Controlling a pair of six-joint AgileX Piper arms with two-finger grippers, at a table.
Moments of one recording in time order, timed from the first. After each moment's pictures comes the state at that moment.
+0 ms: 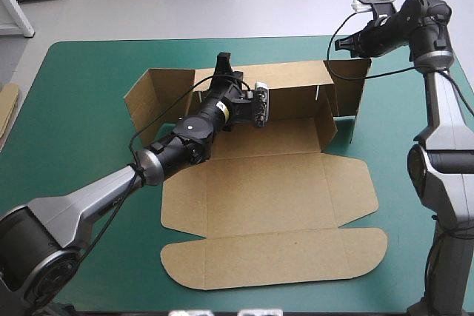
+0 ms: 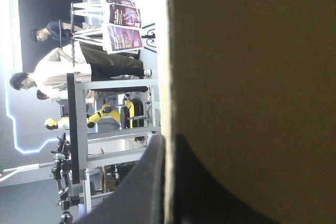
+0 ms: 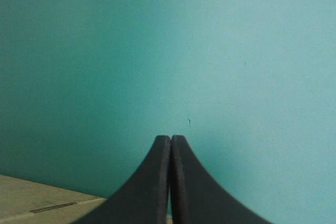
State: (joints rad) left arm -0.72 1.71 -1.31 1.52 0.33 -0.18; right arm -0.01 2.20 -2.43 0.28 1.25 -0.19
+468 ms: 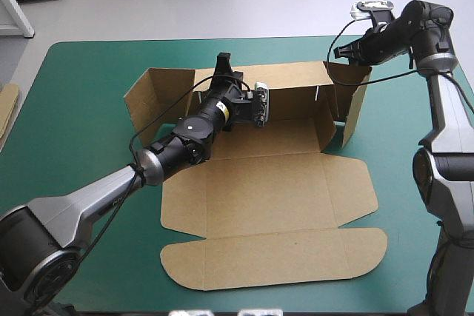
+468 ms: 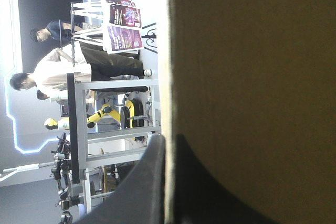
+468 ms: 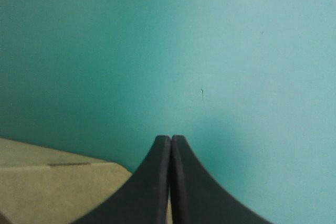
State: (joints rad) left arm -0.72 1.71 -1.31 1.52 0.33 -0.18; right arm -0.01 2.12 -2.28 0.30 1.25 -0.21
